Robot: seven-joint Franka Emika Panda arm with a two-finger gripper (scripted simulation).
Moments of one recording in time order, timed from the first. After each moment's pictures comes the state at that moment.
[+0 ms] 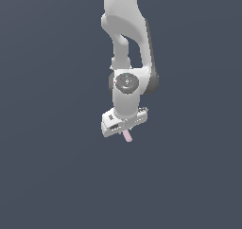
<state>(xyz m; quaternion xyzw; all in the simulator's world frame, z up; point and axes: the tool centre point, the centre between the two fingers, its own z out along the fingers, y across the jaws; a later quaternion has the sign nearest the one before) 0.030 0.017 0.095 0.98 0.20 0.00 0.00</state>
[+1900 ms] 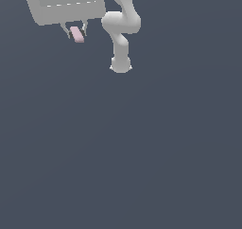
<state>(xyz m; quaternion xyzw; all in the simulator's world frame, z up) -0.135 -0.144 0.443 0.98 0.20 0.00 0.00</state>
